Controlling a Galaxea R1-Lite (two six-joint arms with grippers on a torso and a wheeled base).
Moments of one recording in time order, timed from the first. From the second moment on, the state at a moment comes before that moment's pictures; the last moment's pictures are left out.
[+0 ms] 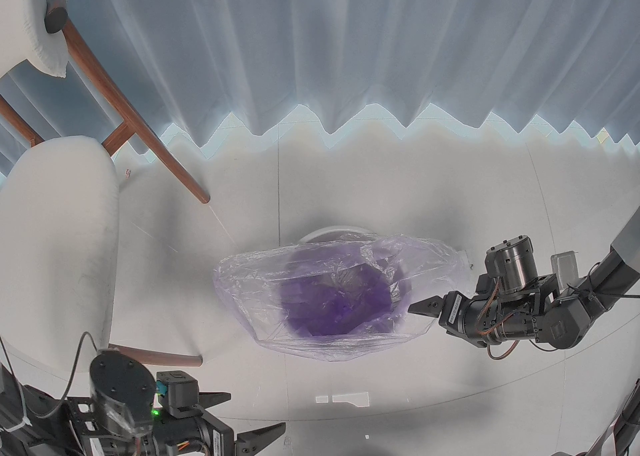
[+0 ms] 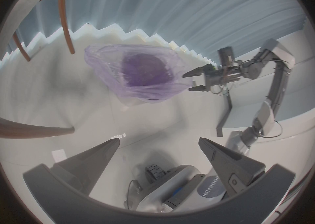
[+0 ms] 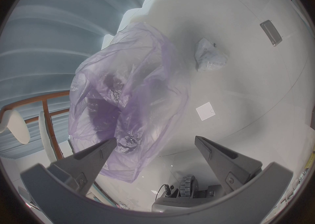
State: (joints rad) left arm -0.80 1.60 -0.07 -0.94 -0.01 -0.40; right arm 0.46 1.92 -0.66 -0.48 0.13 0.80
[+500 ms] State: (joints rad) left arm -0.71 1.58 -0.24 -1.01 -0.14 -0.41; right arm 0.50 1.95 -0.65 -0.52 0.11 0.82
